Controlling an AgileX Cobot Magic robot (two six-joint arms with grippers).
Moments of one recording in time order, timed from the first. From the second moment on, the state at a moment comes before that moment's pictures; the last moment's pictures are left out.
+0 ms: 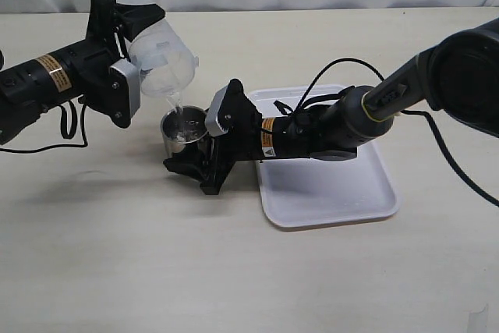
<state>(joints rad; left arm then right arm) -0.16 1.97 -0.78 0.65 -1.05 1.41 0.48 2.37 -1.19 -1.04 -0.91 0.44</state>
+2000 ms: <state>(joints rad) -0.16 1.97 -0.78 0.64 -1.13 1.52 0.48 2.37 -1.19 -1.04 -0.91 0.44</state>
